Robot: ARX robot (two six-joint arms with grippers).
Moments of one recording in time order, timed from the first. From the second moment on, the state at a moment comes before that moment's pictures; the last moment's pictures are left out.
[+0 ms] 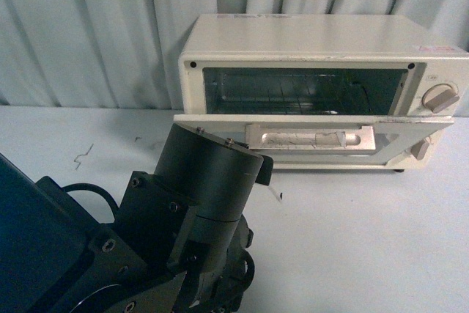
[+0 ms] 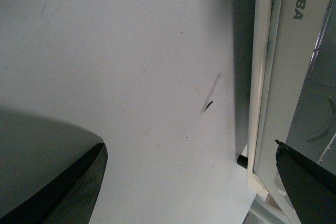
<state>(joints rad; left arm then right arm) -0.61 2.14 0.84 0.65 -0.21 -1.72 0.22 0.29 0.18 -0.37 0.07 0.31</state>
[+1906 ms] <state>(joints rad) -0.61 2.14 0.84 0.65 -0.21 -1.72 0.00 0.00 0.01 0.00 0.00 0.01</state>
